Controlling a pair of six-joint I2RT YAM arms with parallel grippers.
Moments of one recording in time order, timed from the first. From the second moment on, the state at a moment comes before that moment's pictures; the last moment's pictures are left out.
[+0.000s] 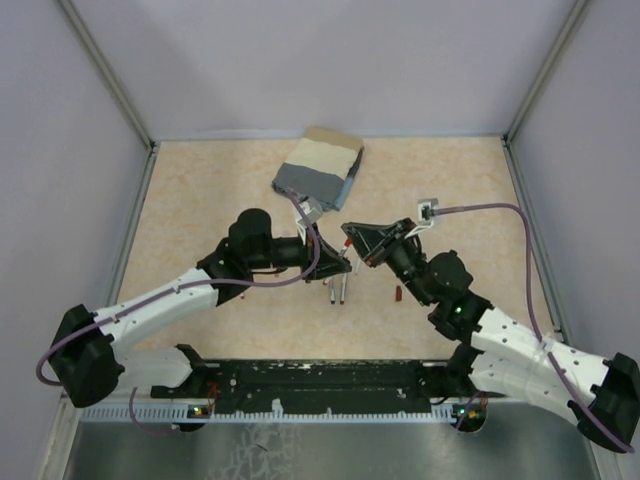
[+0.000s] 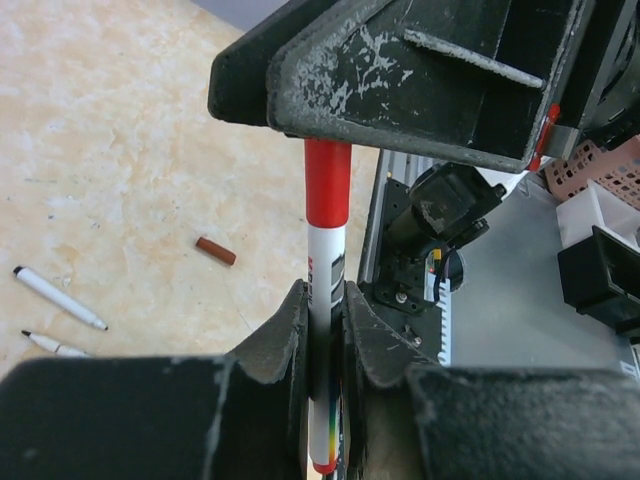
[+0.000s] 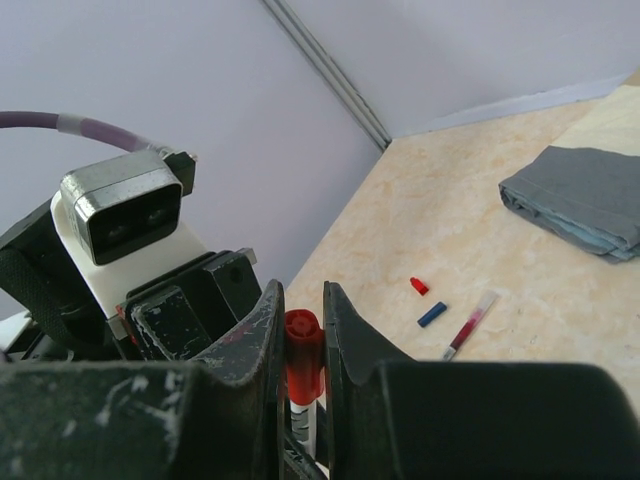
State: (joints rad) left arm -0.82 1.22 0.82 0.29 0.58 -0.37; right arm 0.90 0.81 0.53 0.48 0.22 0.66
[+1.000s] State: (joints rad) left arm -0.79 1.22 0.98 0.13 0.22 -0.34; right arm 0.88 0.68 0.84 -0.01 0.37 0.40
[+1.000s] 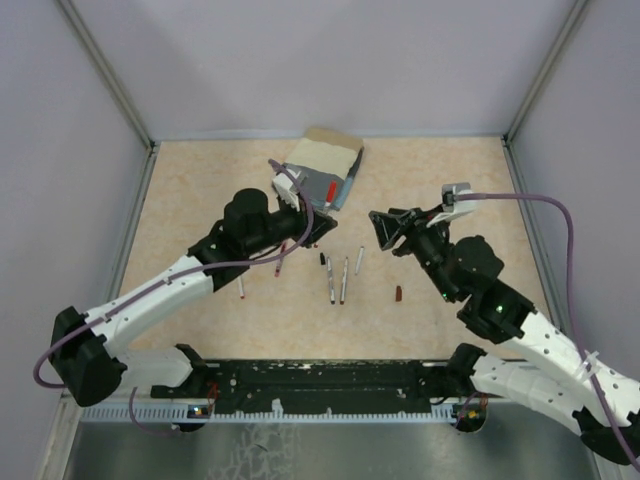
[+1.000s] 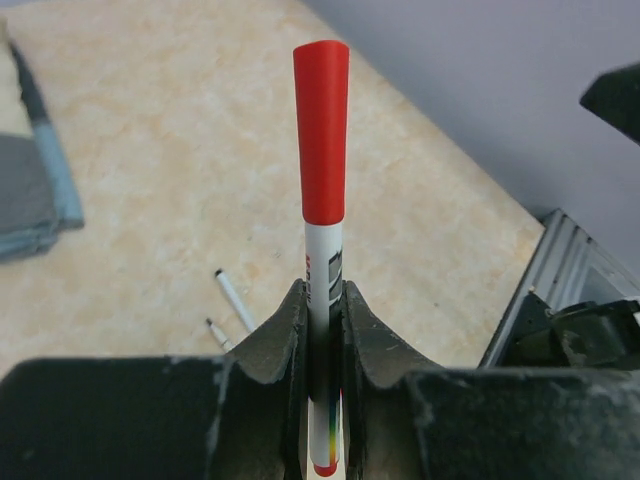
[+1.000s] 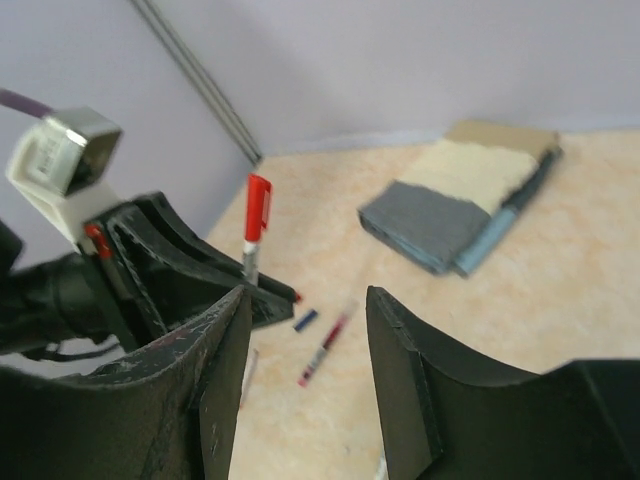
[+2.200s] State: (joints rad) left arm -0.63 1.73 1.20 -0.40 -0.11 -0.52; right arm 0.88 1.03 1.67 -0.34 0.71 0.44
